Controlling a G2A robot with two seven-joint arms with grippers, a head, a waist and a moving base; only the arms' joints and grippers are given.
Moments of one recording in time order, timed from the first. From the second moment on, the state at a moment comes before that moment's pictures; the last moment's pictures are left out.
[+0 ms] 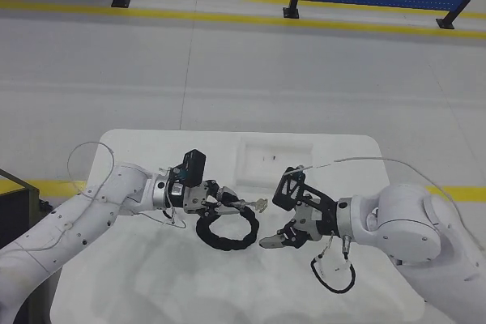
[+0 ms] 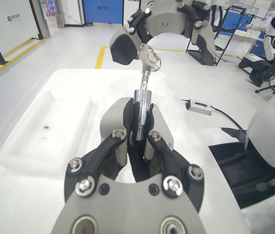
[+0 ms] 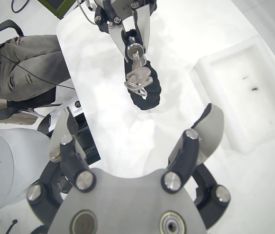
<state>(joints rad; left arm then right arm) 0.27 -0.93 -0.17 -1.26 0.80 -1.01 0.42 -1.00 -0.80 1.20 -2.18 -0.32 -0.22 1.16</state>
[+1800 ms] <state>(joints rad) 0.22 -0.98 -0.27 -1.29 0.02 -1.01 -0.61 -0.98 -0.83 1.07 -2.25 -0.72 -0.32 1.01</state>
